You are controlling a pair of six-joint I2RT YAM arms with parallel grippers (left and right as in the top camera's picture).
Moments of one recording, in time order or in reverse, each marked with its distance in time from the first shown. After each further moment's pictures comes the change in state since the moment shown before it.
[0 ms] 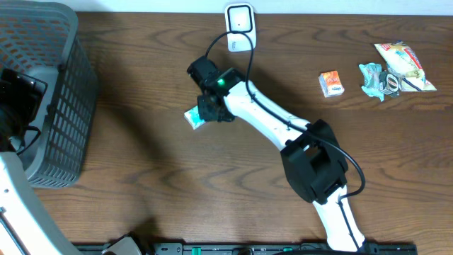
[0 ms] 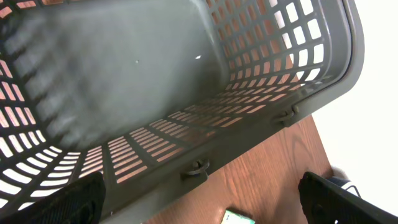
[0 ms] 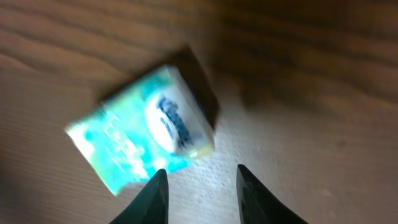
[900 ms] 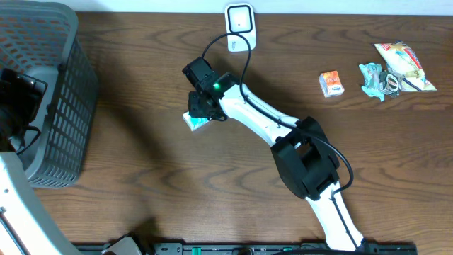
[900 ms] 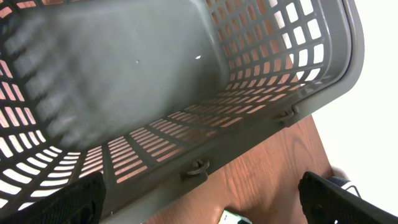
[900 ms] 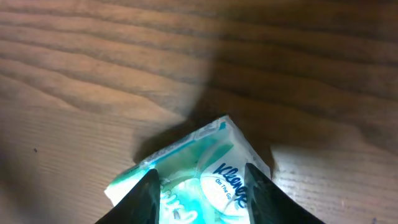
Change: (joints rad) left arm 0.000 0.000 0.000 0.000 0.000 0.000; right arm 0.025 0.071 0.002 0.158 -0.045 0.114
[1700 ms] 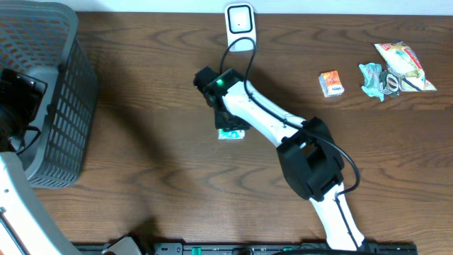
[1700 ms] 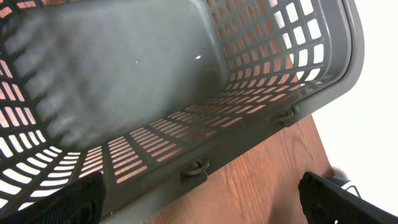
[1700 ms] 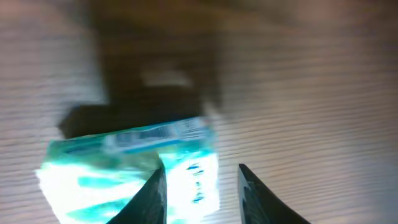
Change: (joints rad) left arm 0.000 0.000 0.000 0.000 0.000 0.000; right arm -0.030 -0.045 0.004 -0.476 0.290 -0.013
